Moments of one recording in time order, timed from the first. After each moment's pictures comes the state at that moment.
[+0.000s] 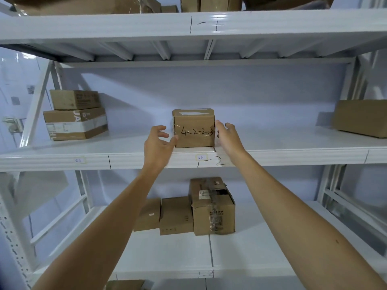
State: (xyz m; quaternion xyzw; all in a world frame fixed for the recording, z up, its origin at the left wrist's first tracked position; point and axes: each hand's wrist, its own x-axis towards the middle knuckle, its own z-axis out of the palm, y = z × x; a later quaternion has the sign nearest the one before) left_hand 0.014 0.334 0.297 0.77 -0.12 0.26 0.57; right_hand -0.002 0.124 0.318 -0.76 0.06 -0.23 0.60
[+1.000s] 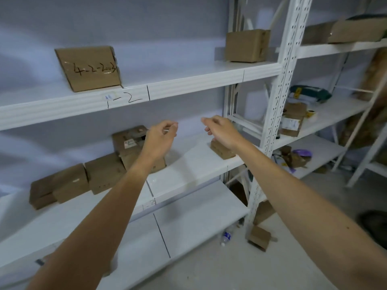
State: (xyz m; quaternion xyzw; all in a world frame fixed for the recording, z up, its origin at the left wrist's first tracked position) left_hand -0.120 0.196 0.170 0.75 -0.35 -0.01 0.56; right_hand -0.243 0.022 0.178 -0.81 0.21 -0.24 0.49
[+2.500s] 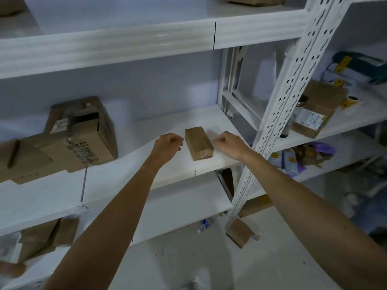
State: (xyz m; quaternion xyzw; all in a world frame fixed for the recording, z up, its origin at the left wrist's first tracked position) left_hand -0.056 -0.125 0.017 0.84 -0.18 -0.18 0.48; right_hand -0.181 -0.324 0.032 -0.90 0.24 0.00 0.37
